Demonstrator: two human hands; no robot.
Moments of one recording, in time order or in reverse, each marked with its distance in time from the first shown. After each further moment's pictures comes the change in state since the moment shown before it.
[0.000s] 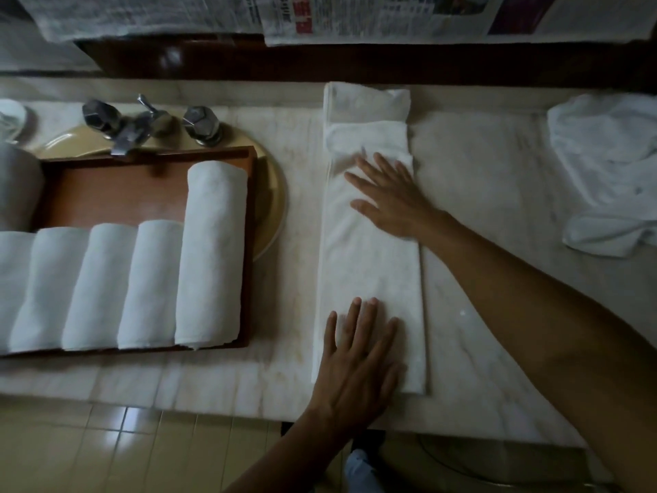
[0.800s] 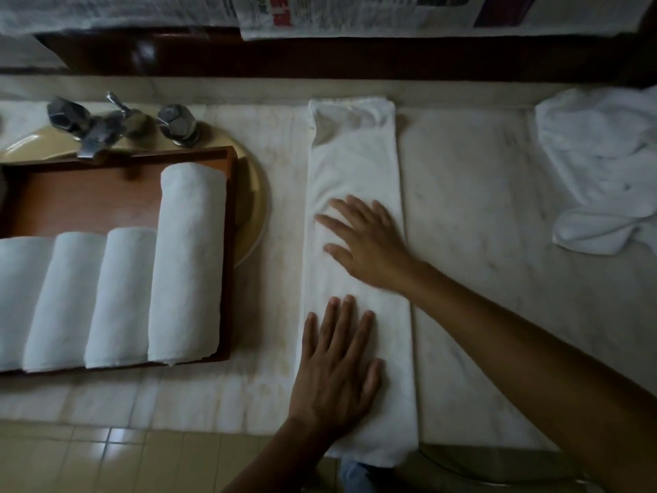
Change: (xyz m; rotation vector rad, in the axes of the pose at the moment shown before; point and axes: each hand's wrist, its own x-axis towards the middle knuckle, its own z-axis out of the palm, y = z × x) left_hand 0.006 -0.008 0.007 -0.051 0.084 -0.049; right_hand -0.056 -0.056 0.027 0.080 0.091 -0.032
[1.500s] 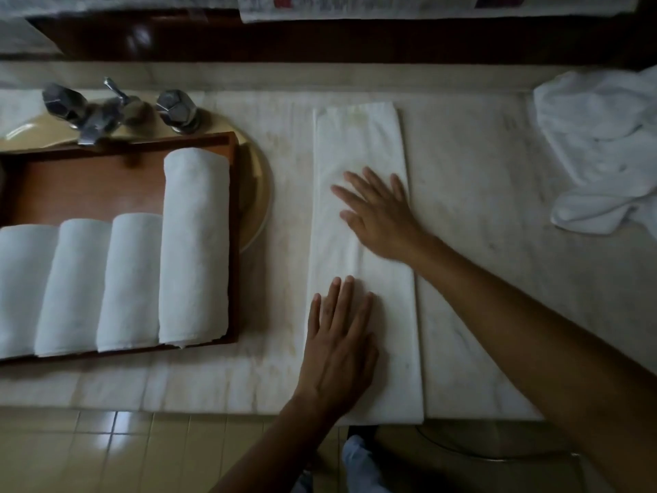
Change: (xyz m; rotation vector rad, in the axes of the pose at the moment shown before) left_hand -0.001 -0.007 -0.001 -0.033 -0.016 0.008; right_hand 0.007 0.021 -0.005 -0.040 -0.048 0.093
